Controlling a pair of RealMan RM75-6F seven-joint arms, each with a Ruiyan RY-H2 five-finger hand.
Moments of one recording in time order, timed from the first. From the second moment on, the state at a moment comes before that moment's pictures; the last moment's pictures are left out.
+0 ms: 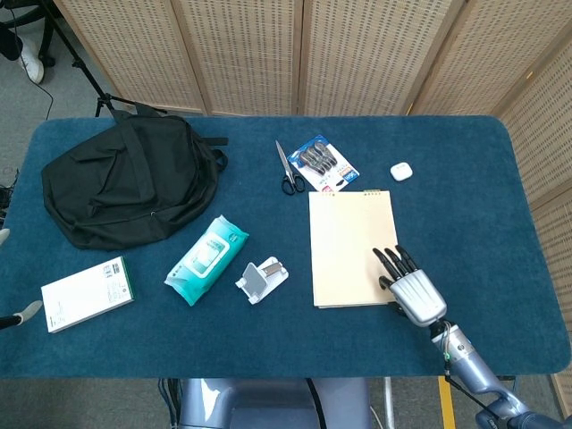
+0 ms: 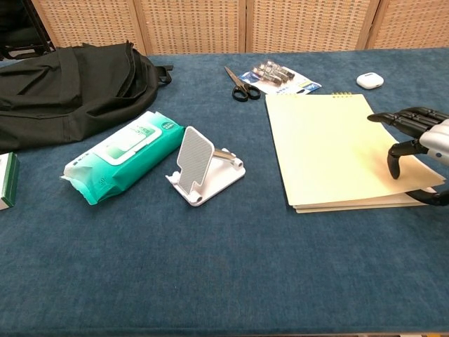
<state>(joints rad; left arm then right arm) -0.05 -0.87 -0.09 -1.95 1.42 1.53 0.02 0.41 -1.59 -0.04 -1.02 -1.72 1.32 -0.02</state>
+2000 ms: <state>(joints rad) -0.06 -0.88 -0.08 -1.96 1.42 1.52 0.06 0.49 -1.32 -0.27 -1.32 -2.06 1.35 0.04</state>
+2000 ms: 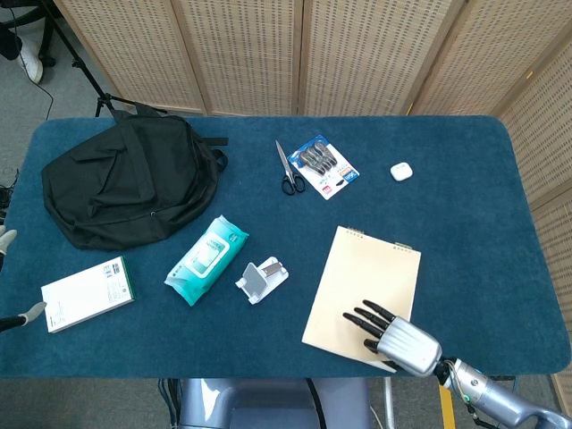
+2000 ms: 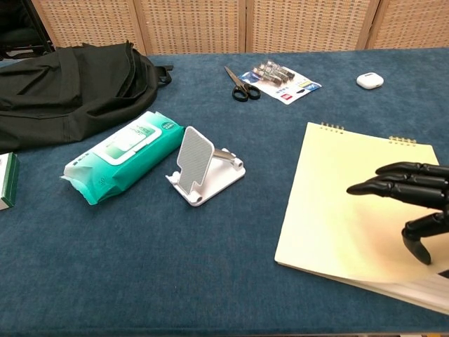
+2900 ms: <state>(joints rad) -0.06 -0.88 -0.08 -1.97 1.40 1.51 0.07 0.55 -1.30 -0.31 -1.44 -2.17 1.30 -0.03</state>
